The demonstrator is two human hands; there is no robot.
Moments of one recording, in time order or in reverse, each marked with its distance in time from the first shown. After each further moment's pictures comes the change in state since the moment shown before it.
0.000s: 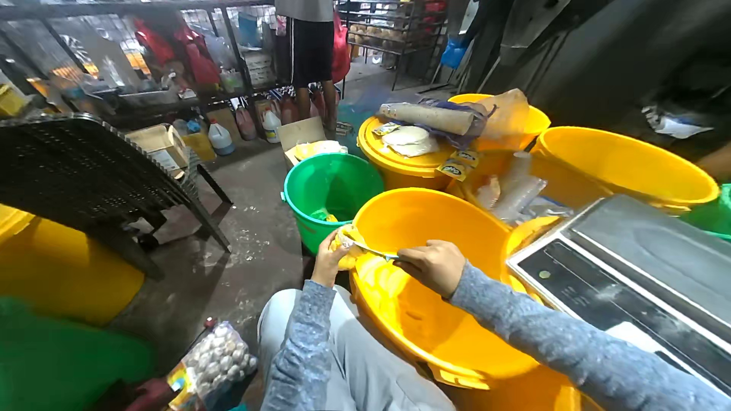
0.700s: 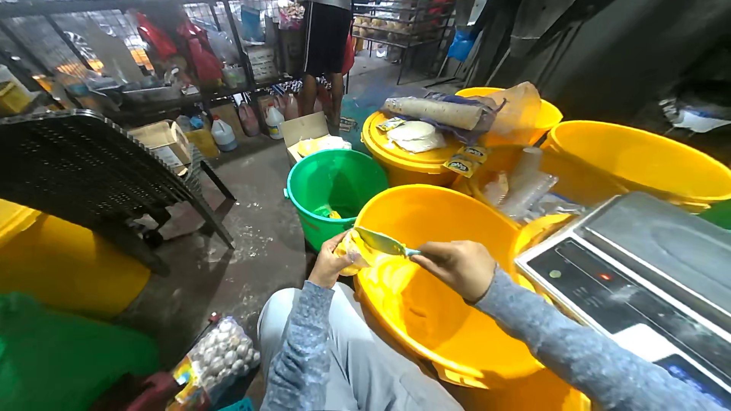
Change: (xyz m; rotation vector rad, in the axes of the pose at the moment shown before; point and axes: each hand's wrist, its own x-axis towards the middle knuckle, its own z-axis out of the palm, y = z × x) left_hand -0.004 0.001 -0.013 -0.101 -0.217 0.088; right_hand -0.010 -0.002 -0.024 0.172 -0.048 0.274
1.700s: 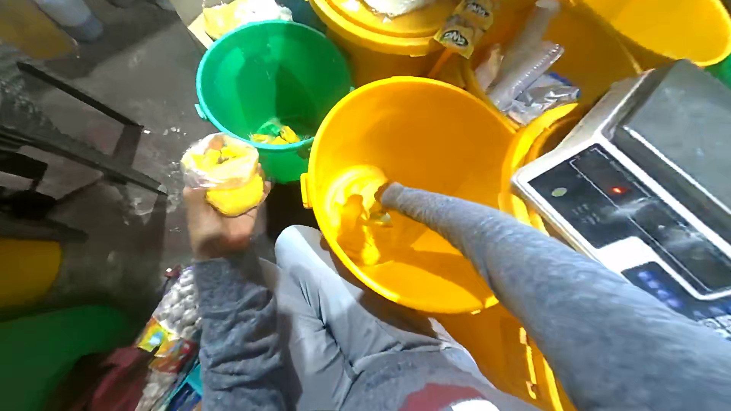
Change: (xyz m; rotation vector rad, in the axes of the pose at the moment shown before) left_hand 0.030 0.026 -0.049 -0.321 0.412 -0.109; right_hand 0.000 0.164 0.227 -0.324 -1.313 0.460
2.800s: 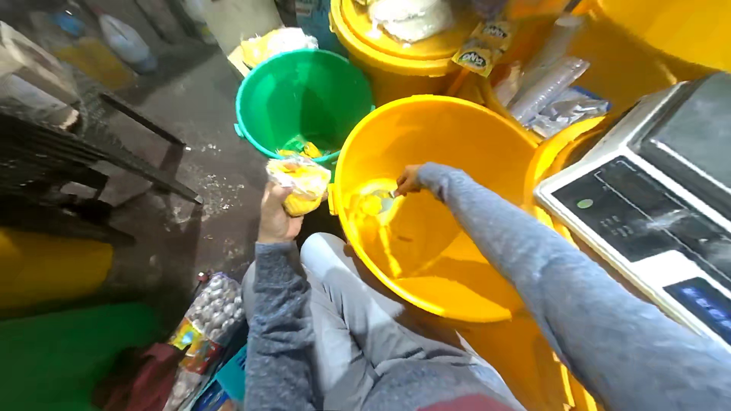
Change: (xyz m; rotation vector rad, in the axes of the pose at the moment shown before) left_hand 0.006 -0.025 -0.002 0.080 -0.203 0.025; right_hand -0.033 0.038 -0.085 0.538 0.131 -0.097
